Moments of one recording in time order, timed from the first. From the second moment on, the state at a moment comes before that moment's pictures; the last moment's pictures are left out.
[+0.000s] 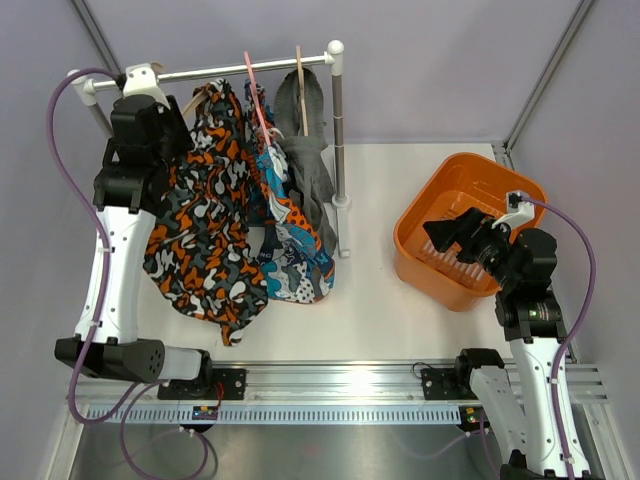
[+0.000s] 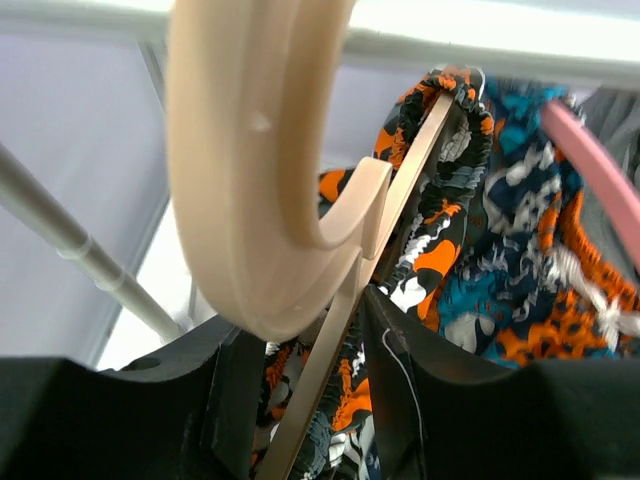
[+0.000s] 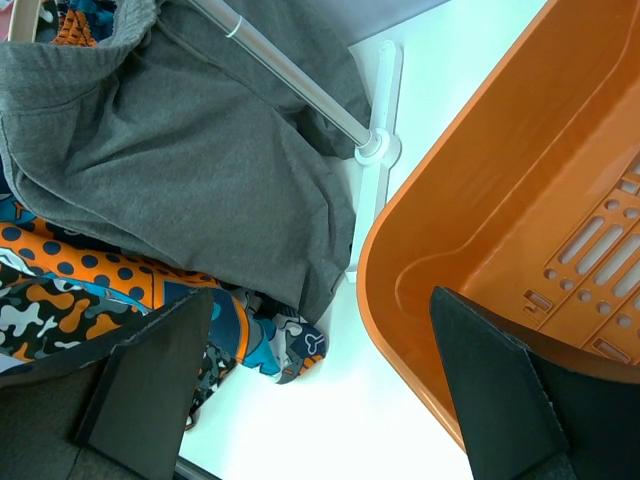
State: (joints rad) left arm -0.09 1.37 1.77 -0.66 -0.27 -0.18; right arm -0.02 0.62 0.80 -0.38 -0.41 0.58
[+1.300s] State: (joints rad) left arm -0.66 0.95 1.32 -0.79 0.02 -0.16; right arm 0.18 0.77 0.95 -0.35 -0.62 0.51
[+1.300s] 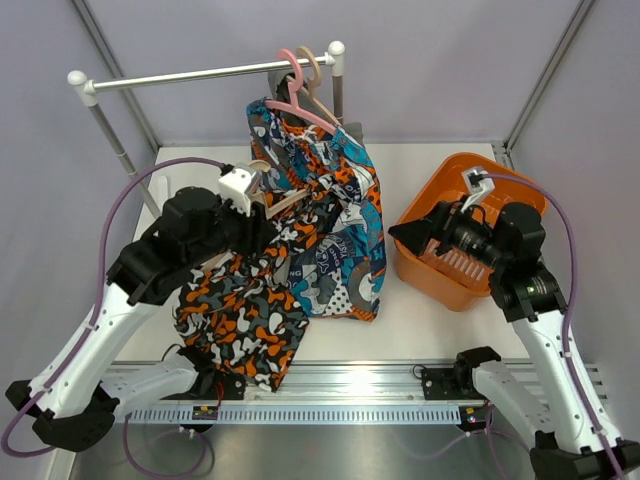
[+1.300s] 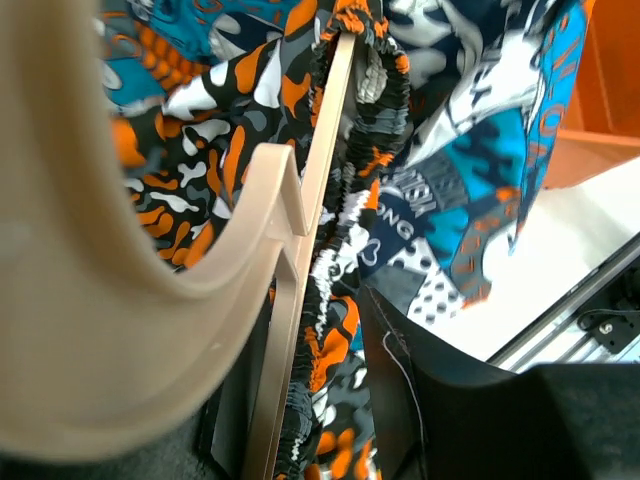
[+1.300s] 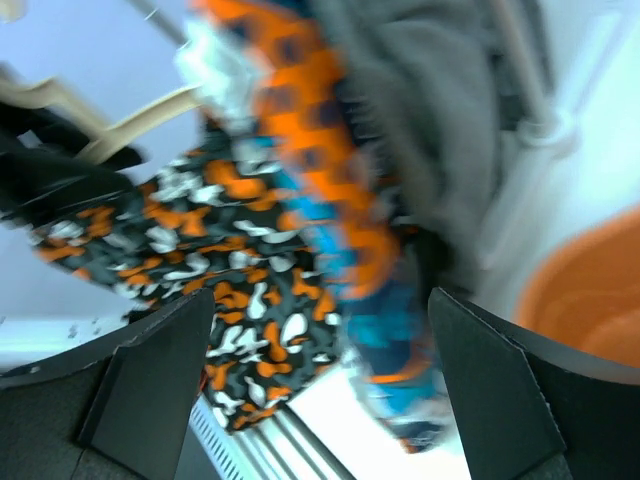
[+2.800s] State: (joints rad) left arm -0.81 0.87 1.45 -0.93 0.38 0.02; right arm 0.50 1.55 1.50 -0.47 -0.07 0.33
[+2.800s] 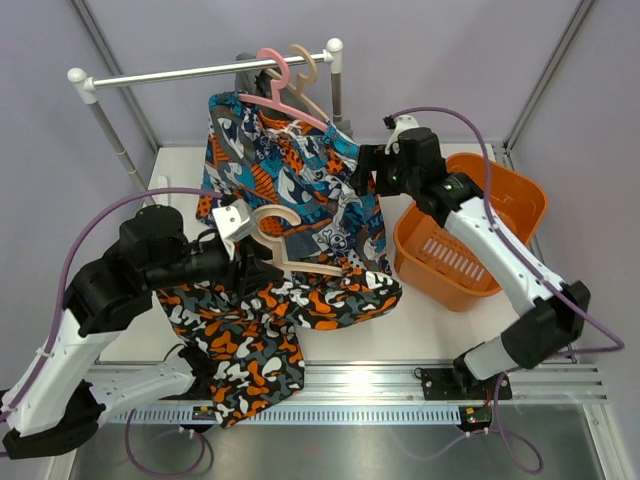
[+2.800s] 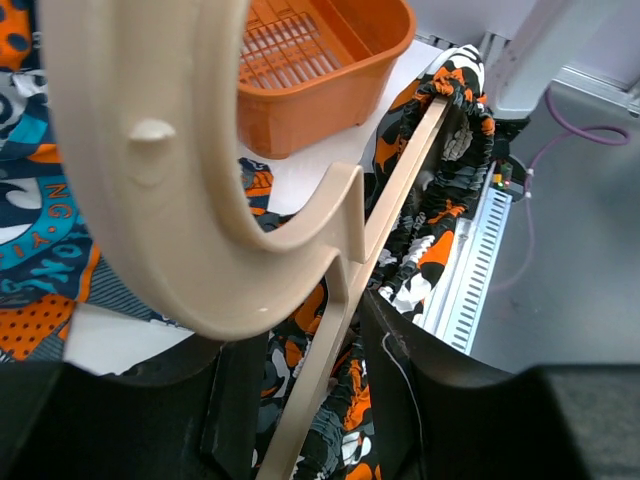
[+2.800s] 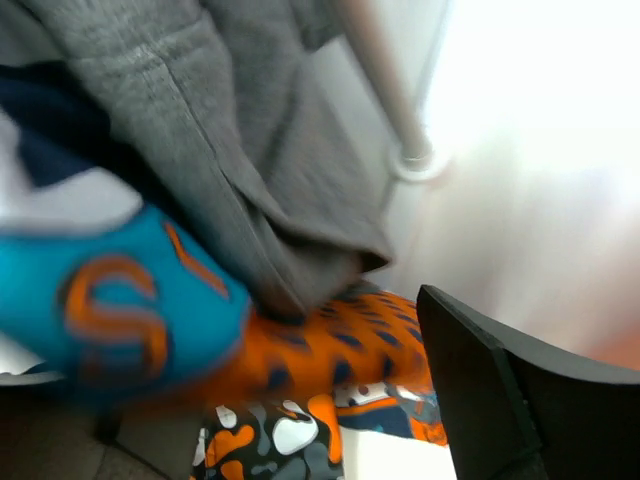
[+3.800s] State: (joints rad) left arm -0.82 1.43 1.88 -0.84 0.10 -0.06; right arm 0.55 1.18 1.64 -0.83 0.12 0.39
